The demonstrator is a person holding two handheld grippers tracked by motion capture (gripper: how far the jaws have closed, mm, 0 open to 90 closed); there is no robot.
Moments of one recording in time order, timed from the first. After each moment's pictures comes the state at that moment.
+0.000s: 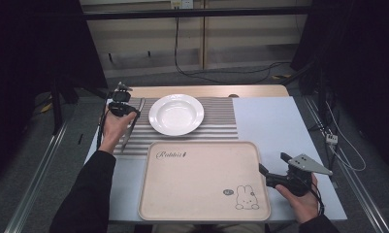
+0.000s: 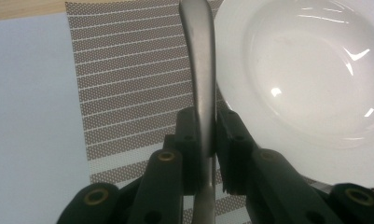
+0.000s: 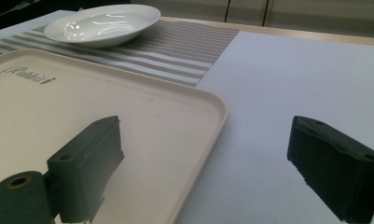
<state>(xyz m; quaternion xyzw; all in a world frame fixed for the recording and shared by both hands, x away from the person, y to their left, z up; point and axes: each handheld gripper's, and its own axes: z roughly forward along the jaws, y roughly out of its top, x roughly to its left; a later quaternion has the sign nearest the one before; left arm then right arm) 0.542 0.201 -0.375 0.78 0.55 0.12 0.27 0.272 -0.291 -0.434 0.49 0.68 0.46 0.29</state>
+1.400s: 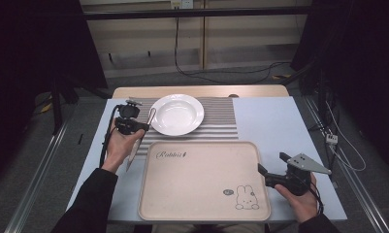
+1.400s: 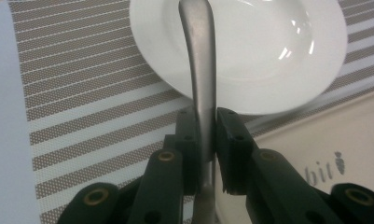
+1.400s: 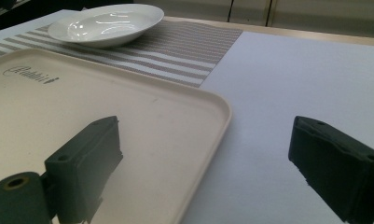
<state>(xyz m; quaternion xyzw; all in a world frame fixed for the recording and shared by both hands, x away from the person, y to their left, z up) 0.470 0.169 -0.368 0.81 0.50 0.13 0.29 0.274 -0.289 -0.434 0.49 0.68 0.46 0.29</state>
